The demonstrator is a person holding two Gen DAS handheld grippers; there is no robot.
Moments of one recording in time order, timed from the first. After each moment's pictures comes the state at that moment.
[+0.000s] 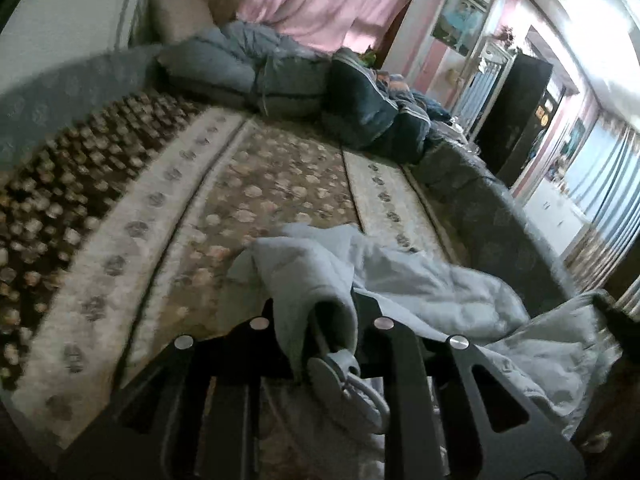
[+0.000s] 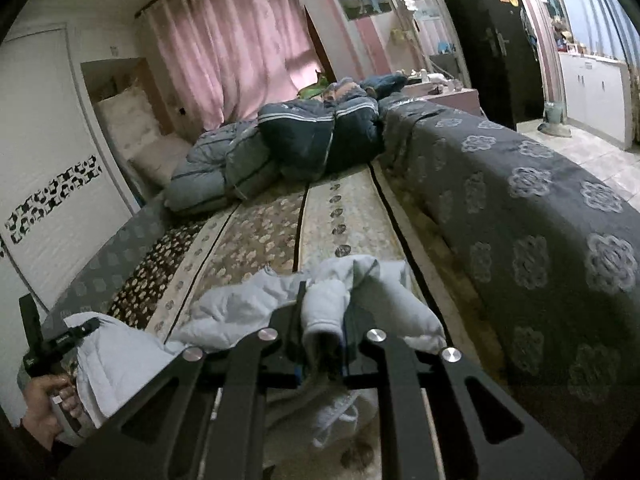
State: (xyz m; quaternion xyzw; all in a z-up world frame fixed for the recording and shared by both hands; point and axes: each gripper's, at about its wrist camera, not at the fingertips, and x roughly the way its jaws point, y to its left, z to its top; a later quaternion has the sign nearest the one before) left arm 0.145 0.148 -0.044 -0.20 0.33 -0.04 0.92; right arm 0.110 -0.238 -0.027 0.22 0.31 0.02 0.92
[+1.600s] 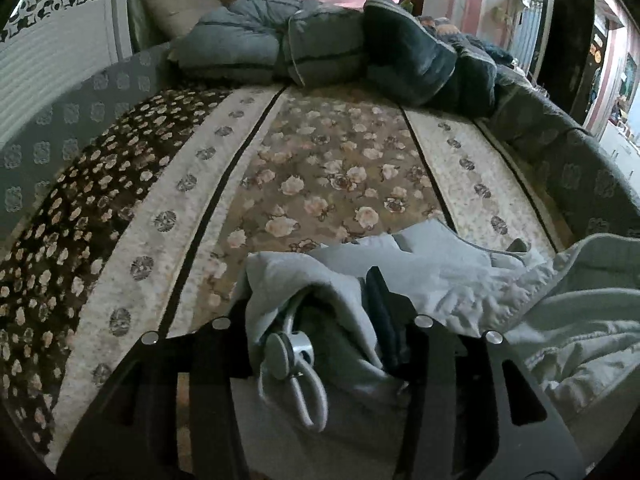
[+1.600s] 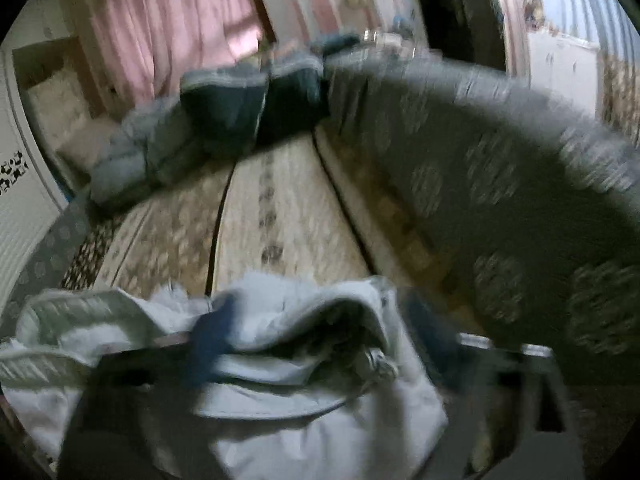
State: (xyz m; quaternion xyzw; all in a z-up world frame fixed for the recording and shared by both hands) left arm 0.304 0.130 -0.120 -0.07 0.39 0.07 0.91; right arm 0.250 -0.261 -0.123 0.19 0.35 -0.07 0.92
